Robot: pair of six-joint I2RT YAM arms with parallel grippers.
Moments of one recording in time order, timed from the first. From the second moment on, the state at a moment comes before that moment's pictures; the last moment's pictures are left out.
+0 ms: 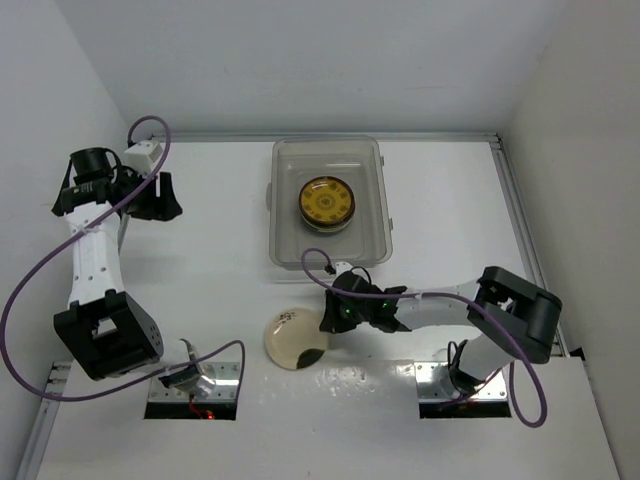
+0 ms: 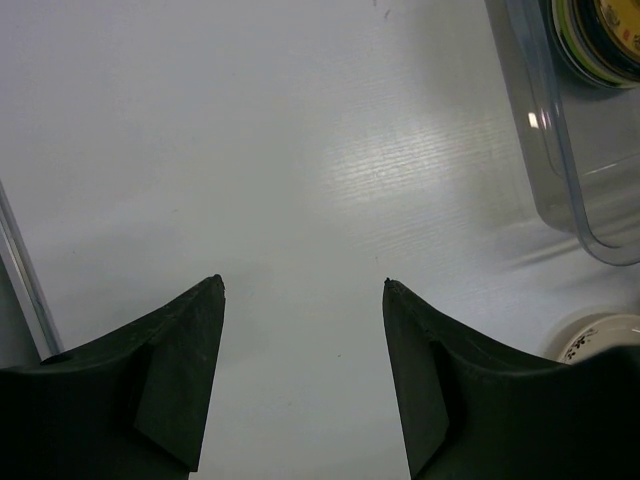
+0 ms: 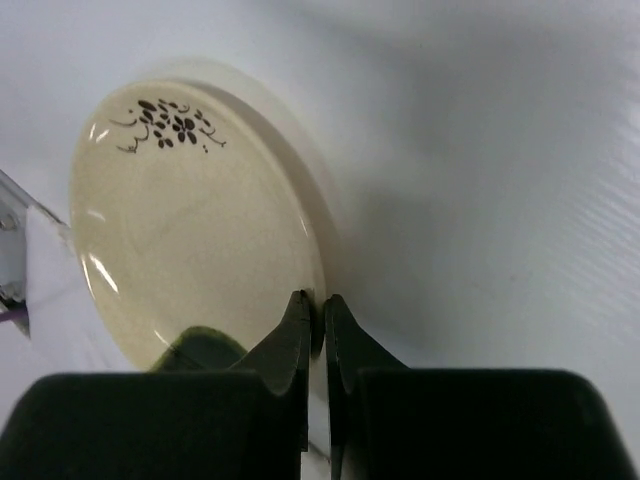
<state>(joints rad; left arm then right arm) 0.40 1.36 1.33 -0.84 0.54 0.40 1.04 1.55 0.51 0.19 -0.05 0.76</state>
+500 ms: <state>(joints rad) 0.48 1.36 1.33 -0.85 0.54 0.43 0.73 1.43 1.16 -0.22 -0.16 0.51</state>
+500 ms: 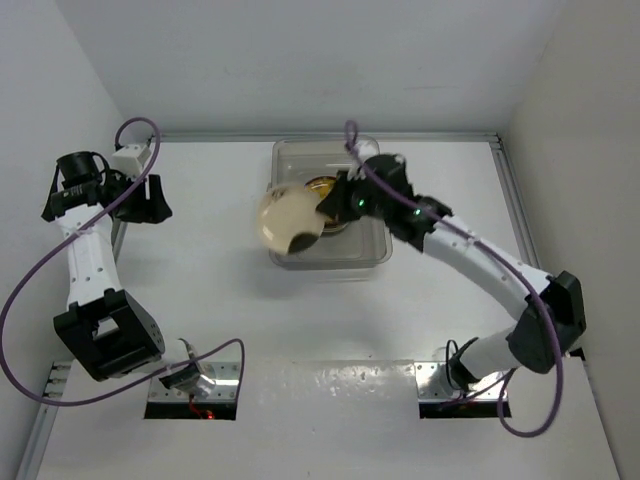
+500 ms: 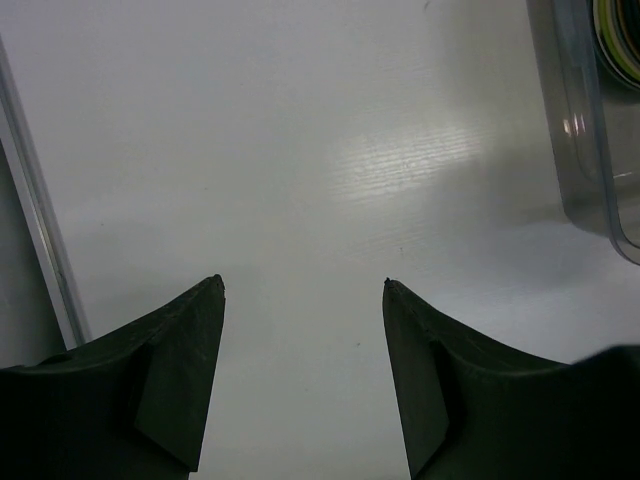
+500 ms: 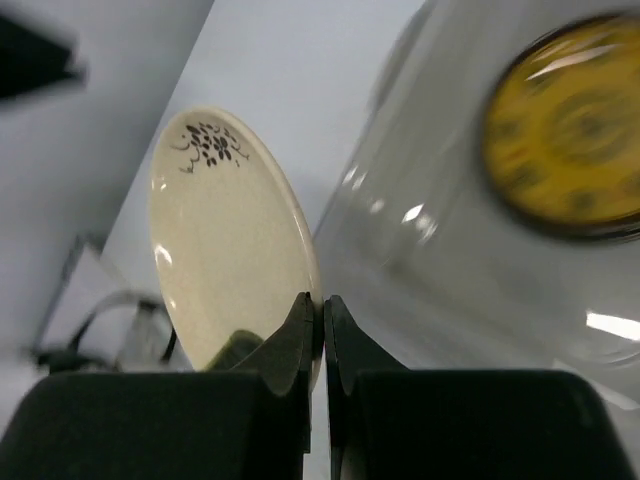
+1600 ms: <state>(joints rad) 0.51 1.47 1.34 -0.86 0.54 0.39 0.32 1.79 1.51 -0.47 -0.17 0.35</state>
